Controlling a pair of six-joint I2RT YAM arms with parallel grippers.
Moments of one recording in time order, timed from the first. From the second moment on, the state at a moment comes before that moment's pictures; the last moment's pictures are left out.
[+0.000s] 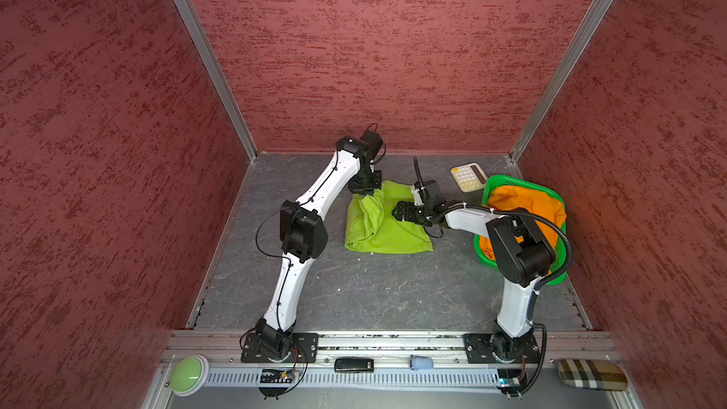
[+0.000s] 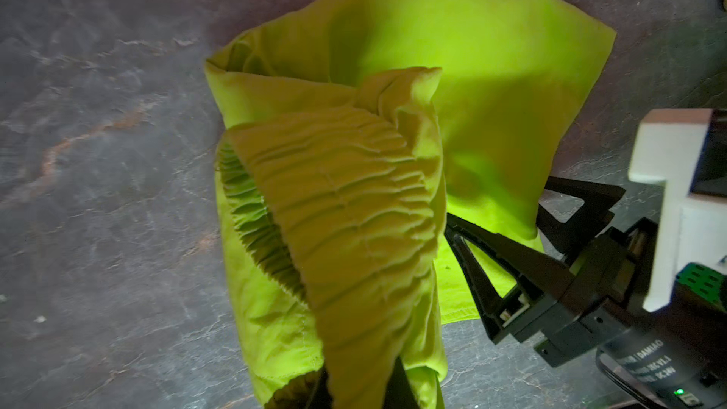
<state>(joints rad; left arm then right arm) -0.49 2.30 2.36 -1.39 0.13 -0.46 0.44 1.93 1.15 -0.10 -0.25 0.57</state>
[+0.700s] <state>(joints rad) -0.37 1.89 1.60 -0.47 0.55 -0.81 0.44 1.62 1.05 -0.30 -0.17 0.55</state>
